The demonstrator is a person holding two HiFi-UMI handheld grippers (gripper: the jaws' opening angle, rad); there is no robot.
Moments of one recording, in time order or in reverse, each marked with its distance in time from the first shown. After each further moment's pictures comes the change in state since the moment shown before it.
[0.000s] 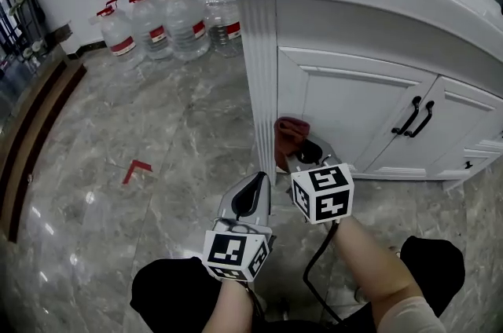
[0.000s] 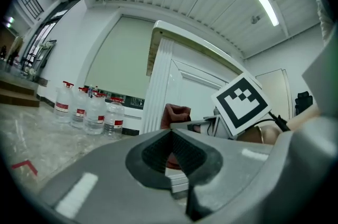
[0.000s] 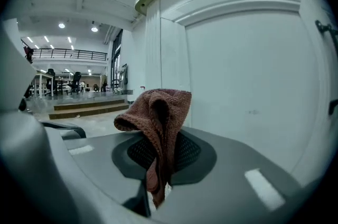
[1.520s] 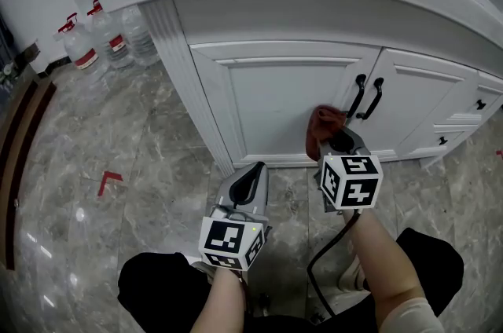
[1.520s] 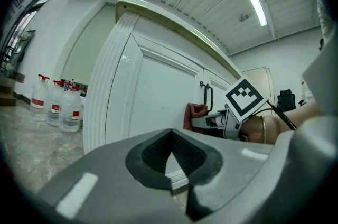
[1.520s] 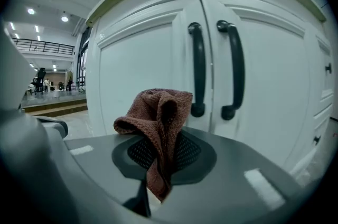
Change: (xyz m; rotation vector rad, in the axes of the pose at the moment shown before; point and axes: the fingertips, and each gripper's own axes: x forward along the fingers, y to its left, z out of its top) left arm 0.060 -0.092 -0.025 0.031 0.064 -0.178; right arm -0.106 -0.170 -0.025 0.093 0.033 -0.331
